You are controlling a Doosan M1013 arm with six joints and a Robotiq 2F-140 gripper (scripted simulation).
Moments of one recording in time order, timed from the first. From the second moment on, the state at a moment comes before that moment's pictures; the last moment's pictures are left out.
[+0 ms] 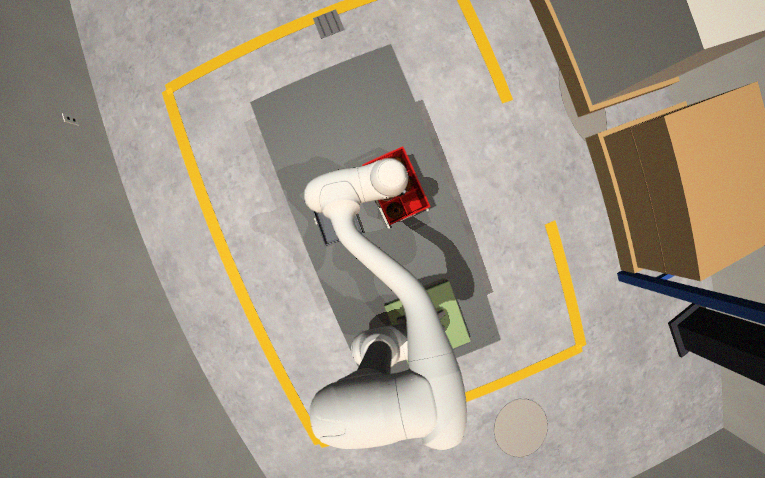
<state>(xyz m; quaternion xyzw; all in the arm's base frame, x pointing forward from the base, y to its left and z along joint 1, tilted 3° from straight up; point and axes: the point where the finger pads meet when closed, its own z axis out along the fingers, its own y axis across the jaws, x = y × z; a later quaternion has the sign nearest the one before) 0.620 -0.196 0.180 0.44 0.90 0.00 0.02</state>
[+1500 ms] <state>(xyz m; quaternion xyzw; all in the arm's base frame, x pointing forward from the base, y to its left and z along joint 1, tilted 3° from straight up) 0.620 -0.197 0.162 0.44 0.90 0.00 0.02</state>
